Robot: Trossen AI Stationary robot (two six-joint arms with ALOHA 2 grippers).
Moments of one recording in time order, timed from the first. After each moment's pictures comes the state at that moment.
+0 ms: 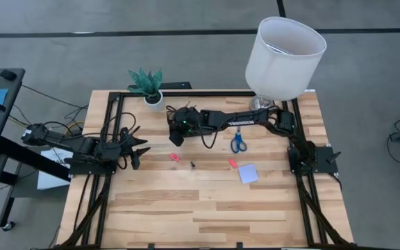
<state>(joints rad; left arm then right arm) -0.24 0.29 0.14 -0.39 -0.58 -0.41 -0.16 2.22 1.72 -0.23 0.13 0.24</state>
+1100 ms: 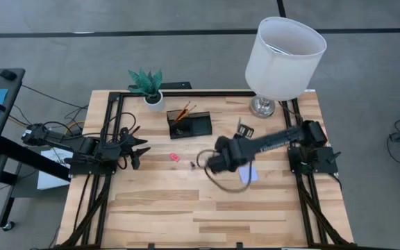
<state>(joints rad) -0.24 0.29 0.14 -0.39 -0.58 -0.41 0.25 1.92 1.68 -1.58 0.59 0.71</state>
